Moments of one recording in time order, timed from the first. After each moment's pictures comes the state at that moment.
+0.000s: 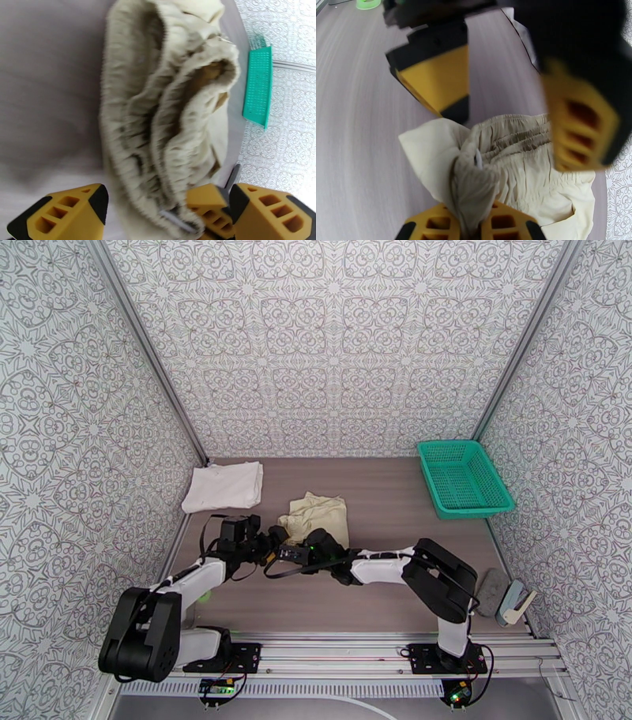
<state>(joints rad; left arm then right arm) -0.15 1.35 0.51 0.08 0.62 -0.93 0.98 1.90 1.01 0.30 -0.04 -0.59</state>
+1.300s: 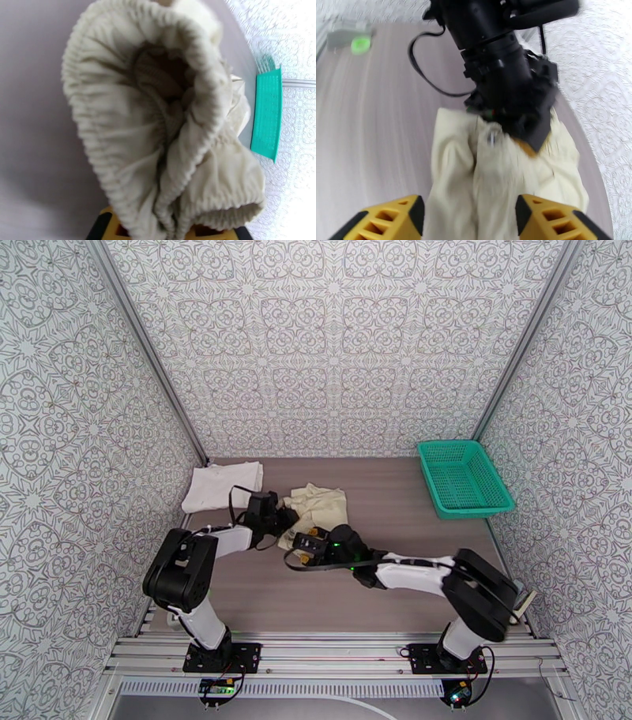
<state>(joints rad) -0.21 1.74 0.94 0.13 0.41 -0.83 0.89 1.54 0.78 0.37 -0.08 -0.41</state>
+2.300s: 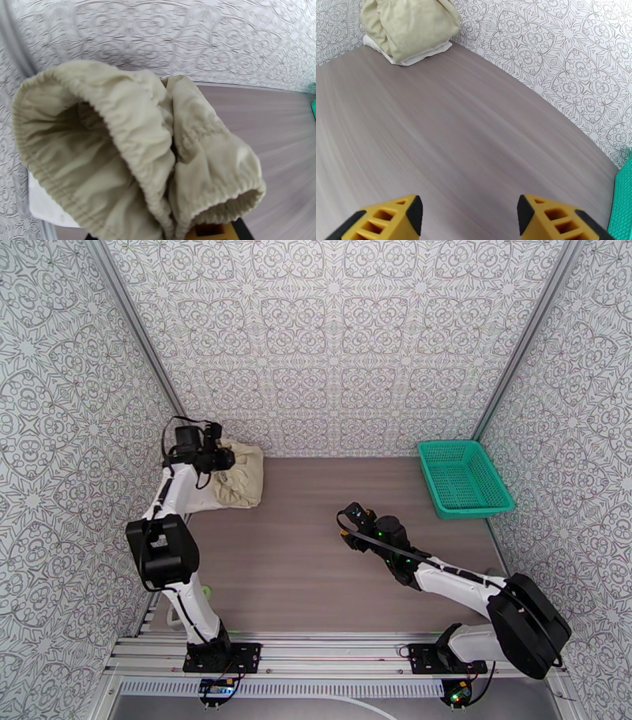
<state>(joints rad) 0.26 1.95 1.79 -0.56 0.42 0.03 0.65 1.38 0.63 0.39 0.04 -0.21</state>
